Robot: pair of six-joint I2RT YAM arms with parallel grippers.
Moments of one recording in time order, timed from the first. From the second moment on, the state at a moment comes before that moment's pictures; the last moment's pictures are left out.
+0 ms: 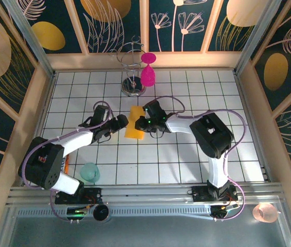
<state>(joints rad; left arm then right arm) -0.42 1.48 0.70 -0.04 0.16 -0.87 0.73 1.97 1.13 0.00 -0.36 0.81</state>
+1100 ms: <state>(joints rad) -0.43 1.55 0.71 0.02 0.40 -0.88 0.66 1.81 1.06 -0.11 -0.36 0.77</state>
